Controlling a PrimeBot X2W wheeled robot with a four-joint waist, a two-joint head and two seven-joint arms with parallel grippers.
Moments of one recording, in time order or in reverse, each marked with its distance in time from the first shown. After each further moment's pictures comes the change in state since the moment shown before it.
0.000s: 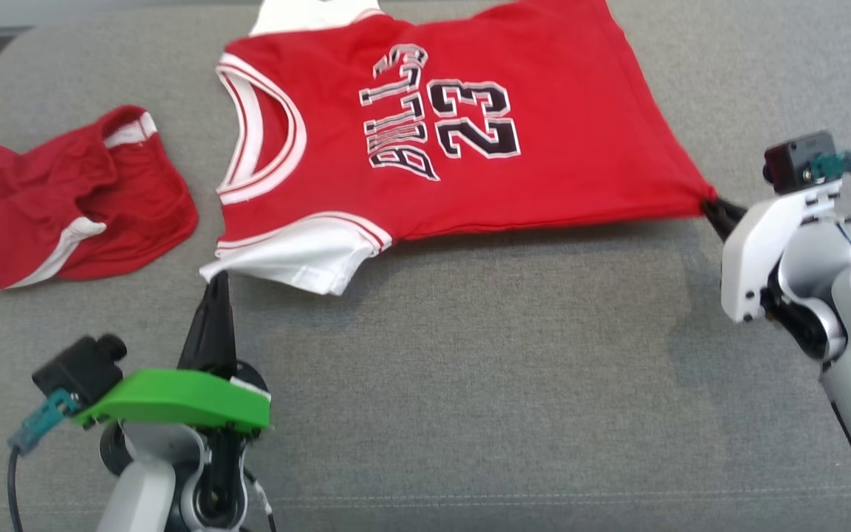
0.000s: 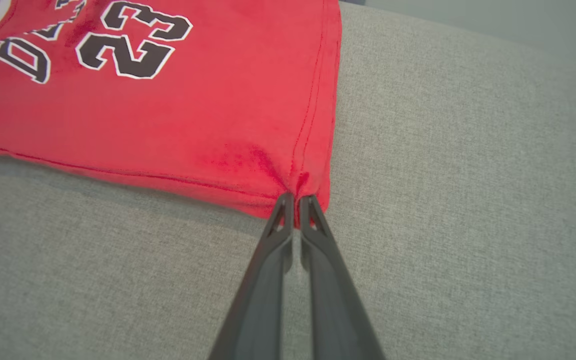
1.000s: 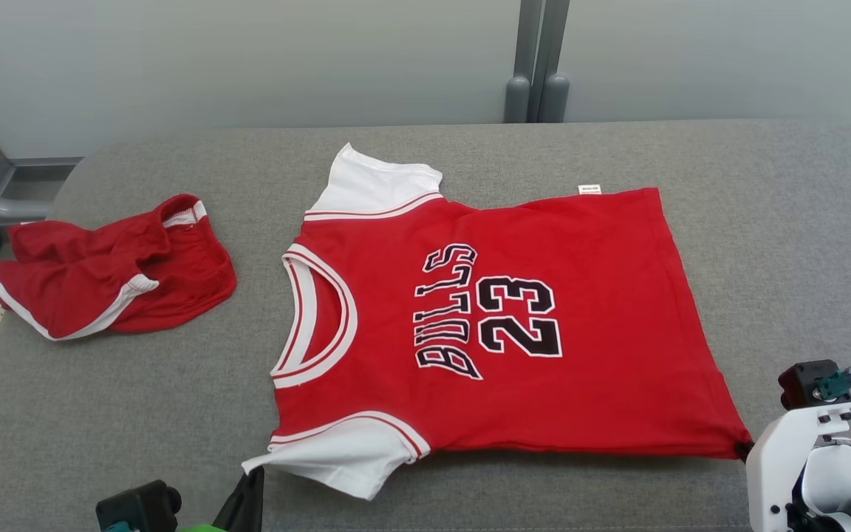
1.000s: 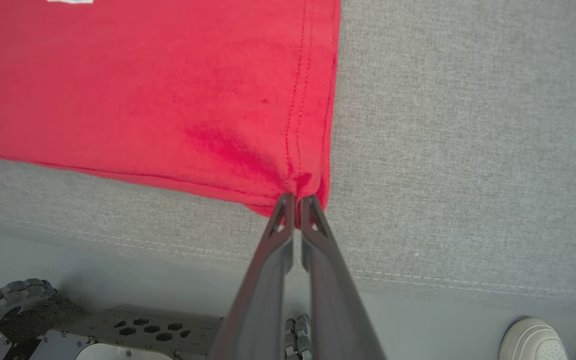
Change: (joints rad) left arm 0.414 0.175 -0.152 -0.232 0.139 0.211 0.208; right arm 0.648 0.145 -0.317 -0.382 -0.148 0.000 0.370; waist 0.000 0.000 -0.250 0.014
